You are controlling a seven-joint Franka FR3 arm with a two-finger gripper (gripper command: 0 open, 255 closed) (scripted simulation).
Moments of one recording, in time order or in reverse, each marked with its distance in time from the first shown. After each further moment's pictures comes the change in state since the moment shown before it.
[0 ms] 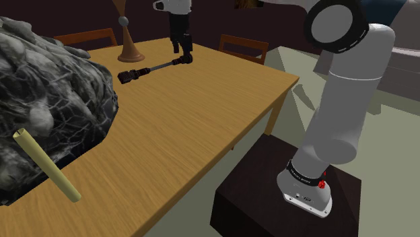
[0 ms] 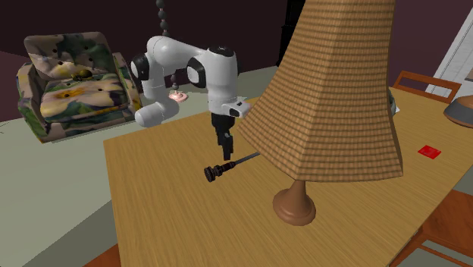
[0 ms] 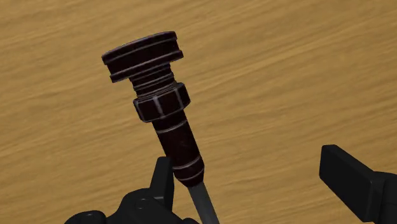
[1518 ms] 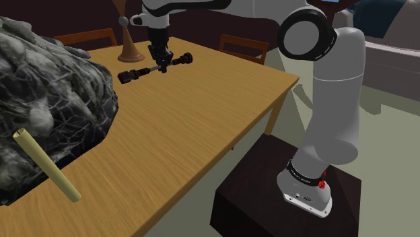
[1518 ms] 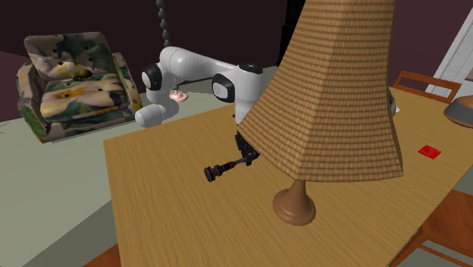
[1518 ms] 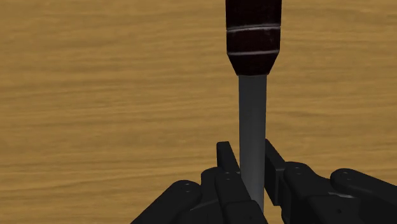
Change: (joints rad) arm 0.035 0.193 0.061 0.161 0.011 0.028 -0.182
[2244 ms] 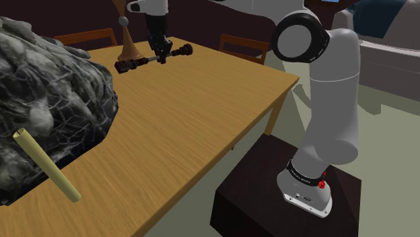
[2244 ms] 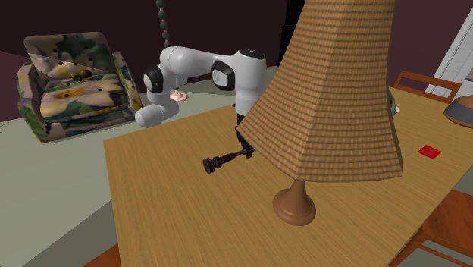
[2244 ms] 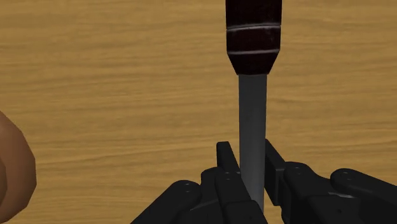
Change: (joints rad) arm -0.001 0.043 0.000 0.168 0.001 -0.129 -0.004
